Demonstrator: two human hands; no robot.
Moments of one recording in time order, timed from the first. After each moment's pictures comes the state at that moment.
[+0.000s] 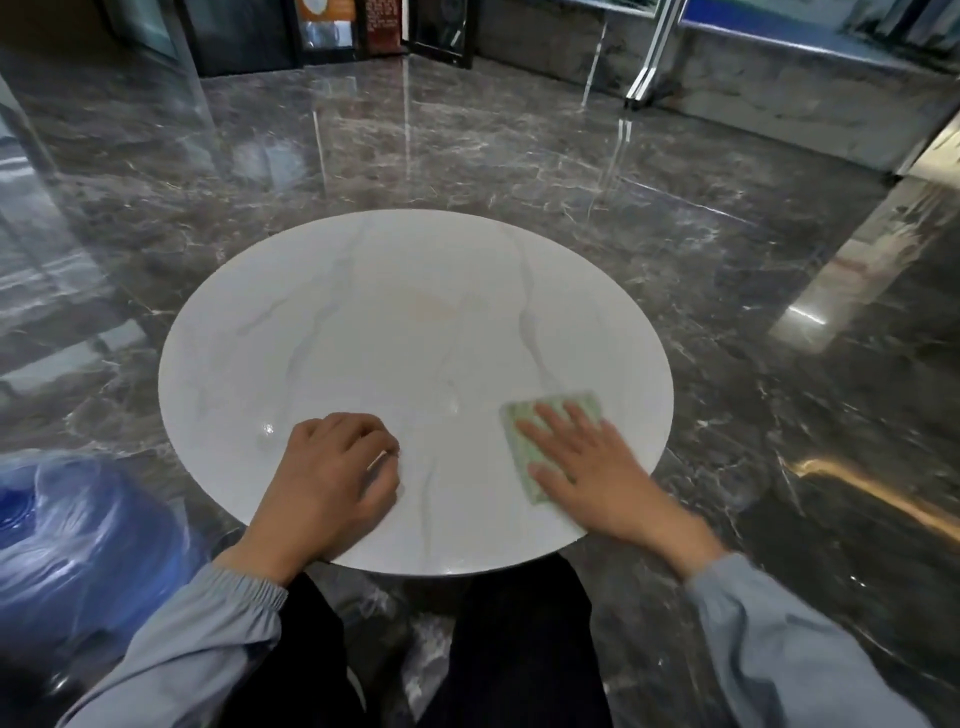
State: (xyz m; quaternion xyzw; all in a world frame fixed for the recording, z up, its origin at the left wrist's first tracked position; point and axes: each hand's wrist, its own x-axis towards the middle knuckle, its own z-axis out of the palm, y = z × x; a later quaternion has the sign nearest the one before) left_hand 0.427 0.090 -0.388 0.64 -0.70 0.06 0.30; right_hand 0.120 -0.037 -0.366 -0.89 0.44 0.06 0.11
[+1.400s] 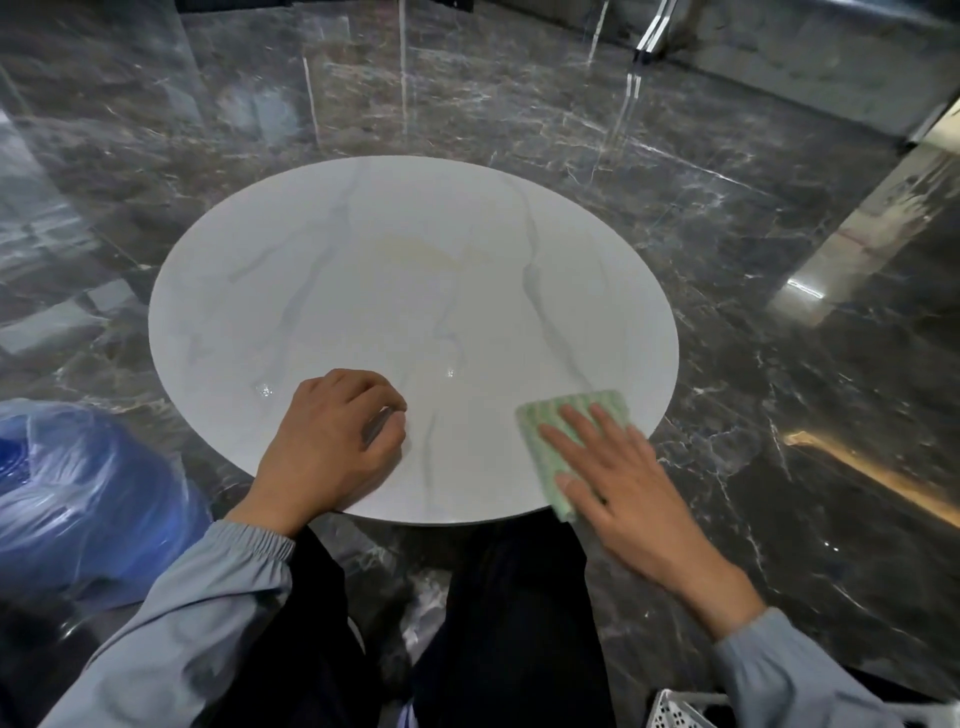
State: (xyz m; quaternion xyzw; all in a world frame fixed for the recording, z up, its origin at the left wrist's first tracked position) left_hand 0.420 0.095 -0.389 0.66 -0.68 0.00 0.32; right_hand 0.085 0.032 -0.373 -0.89 0.45 -0.02 0.11
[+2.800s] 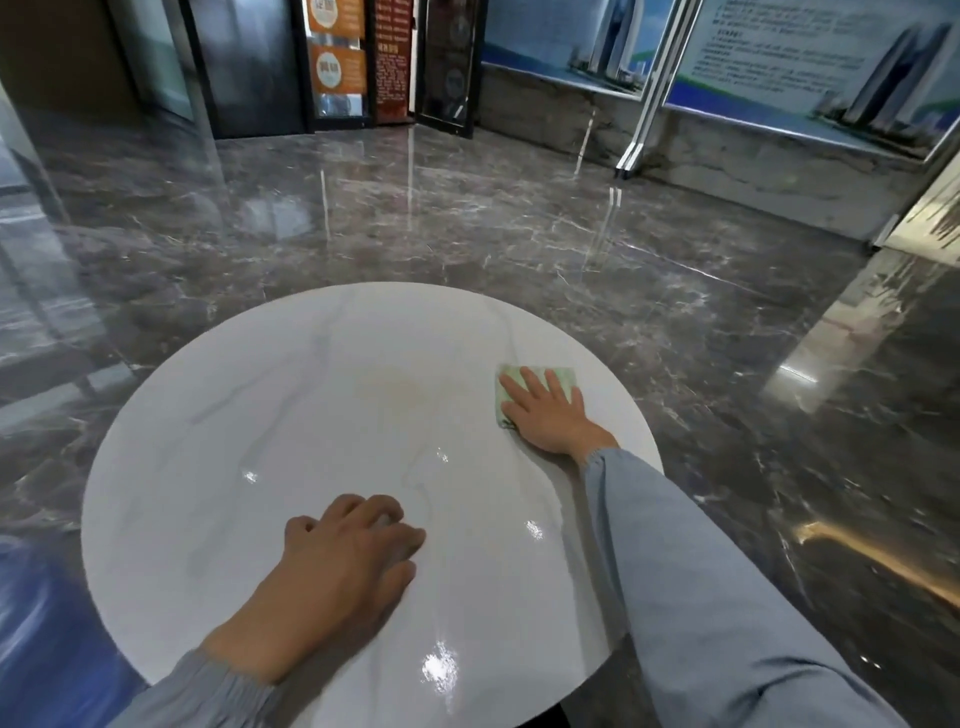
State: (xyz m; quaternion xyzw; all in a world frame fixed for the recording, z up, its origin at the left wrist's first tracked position) left_hand 0.401 0.030 -0.381 0.71 -0.69 0.00 0.17; right_hand 0.198 -0.262 -0.361 -0.84 0.52 0.07 0.15
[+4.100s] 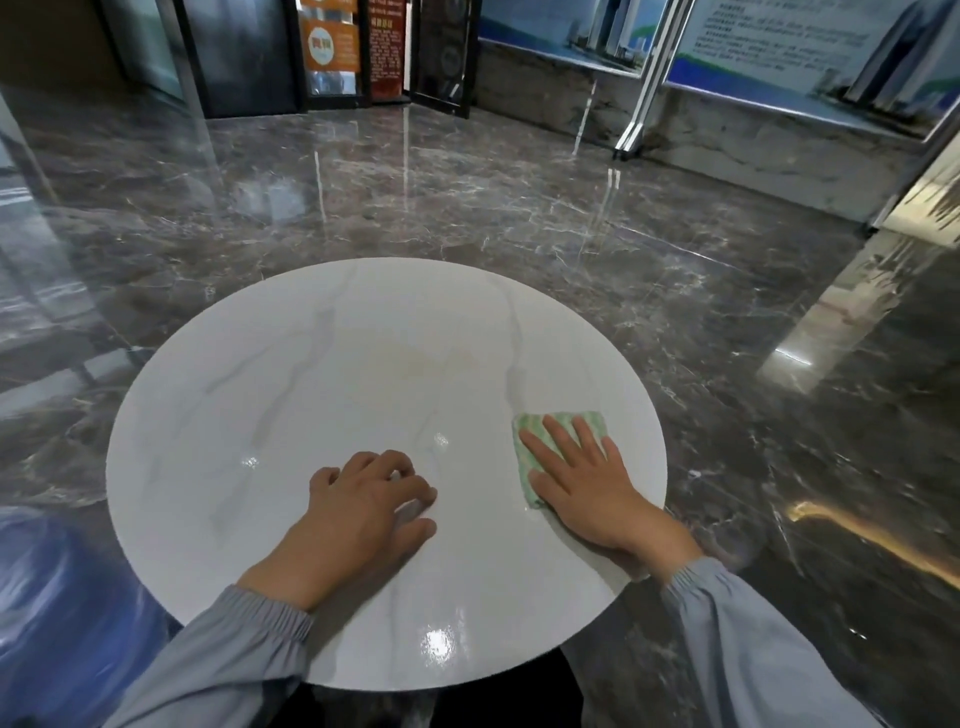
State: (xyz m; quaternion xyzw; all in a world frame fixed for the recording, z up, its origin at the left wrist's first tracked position) left_hand 0.401 0.023 -0.365 0.71 -0.68 -0.13 0.12; right_hand 0.127 -0.119 -0.369 -0.87 0.48 0.07 0.13
